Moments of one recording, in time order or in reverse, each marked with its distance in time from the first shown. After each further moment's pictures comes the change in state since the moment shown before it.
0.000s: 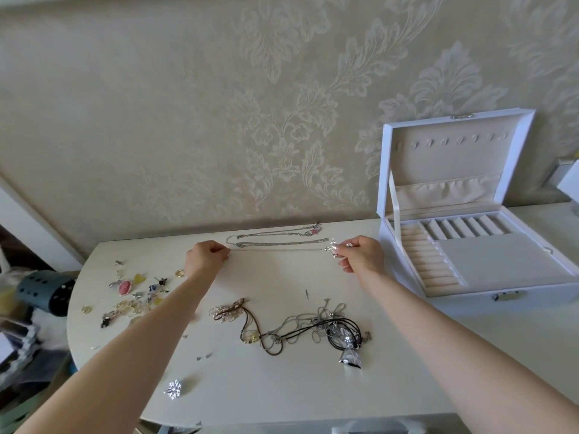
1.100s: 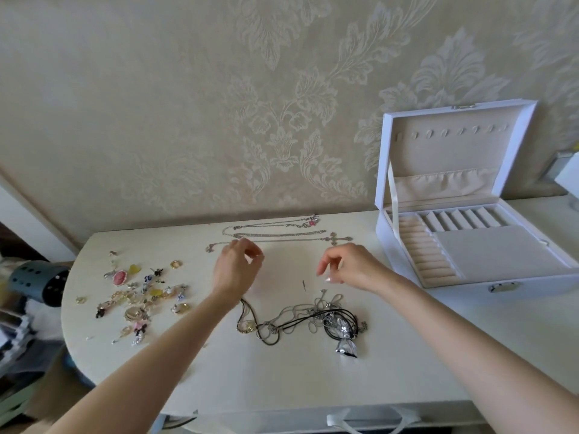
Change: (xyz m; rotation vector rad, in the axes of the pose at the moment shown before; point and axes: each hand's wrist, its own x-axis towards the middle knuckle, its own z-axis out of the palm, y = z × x) left_hand -0.071 0.024 0.027 0.206 -0.070 0.429; right_hand -0.046 -0.023 -0.023 -0.773 -0.542 -0.354
